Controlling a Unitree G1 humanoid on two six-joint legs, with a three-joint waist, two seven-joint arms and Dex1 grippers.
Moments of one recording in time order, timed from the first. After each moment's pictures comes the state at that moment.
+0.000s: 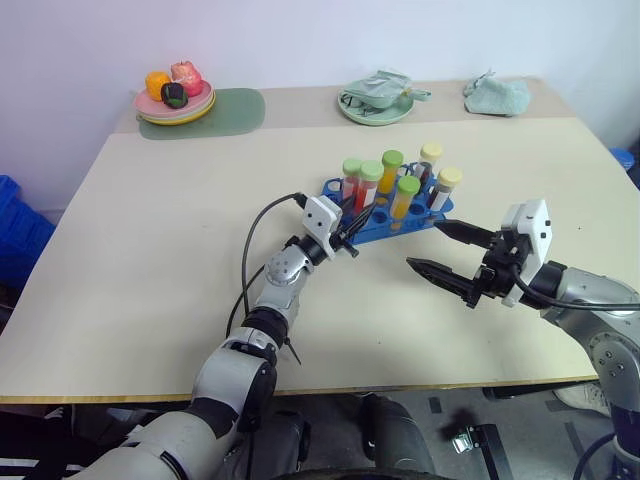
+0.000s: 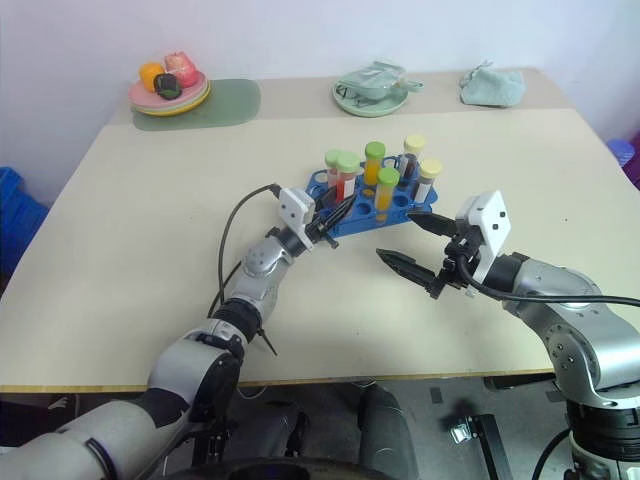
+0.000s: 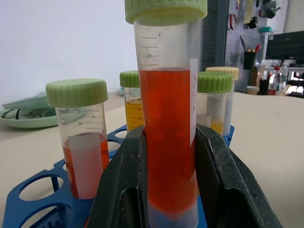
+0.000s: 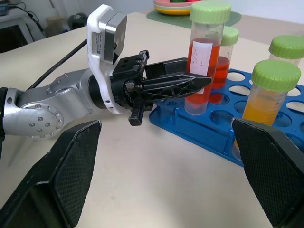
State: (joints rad) left arm -0.79 -0.10 -0.02 1.05 -0.10 -0.69 -0.61; right arm -0.10 -0.75 -0.26 -0.47 0.72 0.62 0.76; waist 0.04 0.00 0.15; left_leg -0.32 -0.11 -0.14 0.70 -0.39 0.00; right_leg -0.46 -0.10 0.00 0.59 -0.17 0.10
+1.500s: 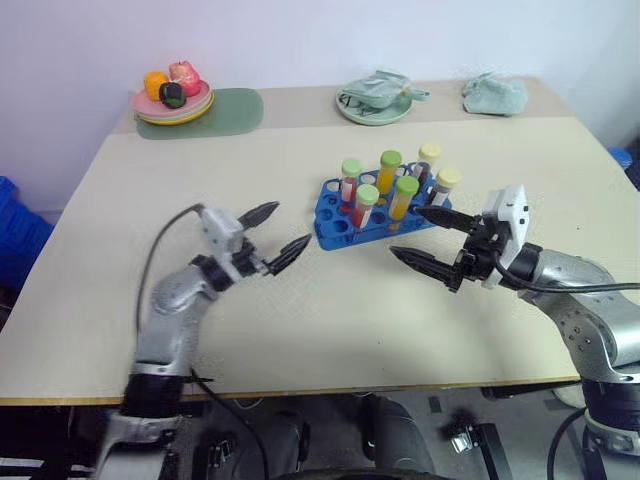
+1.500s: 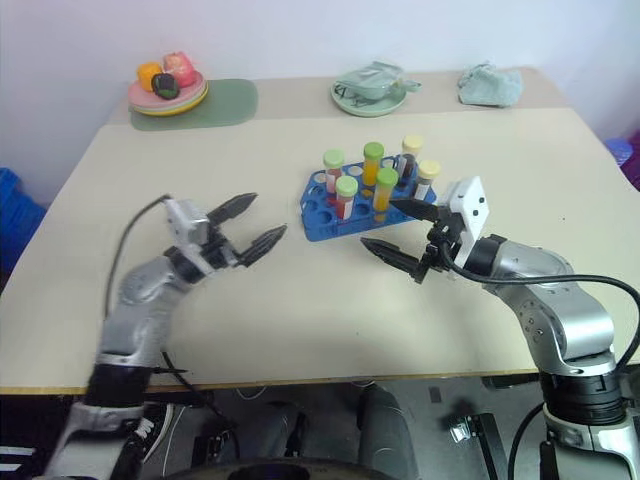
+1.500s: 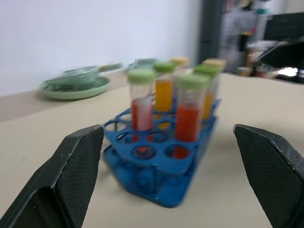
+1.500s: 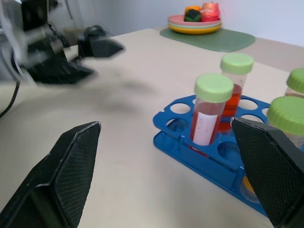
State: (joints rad) left arm -0.23 0.46 0.09 -0.14 -0.55 0.16 -0.87; right arm -0.23 -0.70 -0.14 -0.35 0.64 0.51 0.86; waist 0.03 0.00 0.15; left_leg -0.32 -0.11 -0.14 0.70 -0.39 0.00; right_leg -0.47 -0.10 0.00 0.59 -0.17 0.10
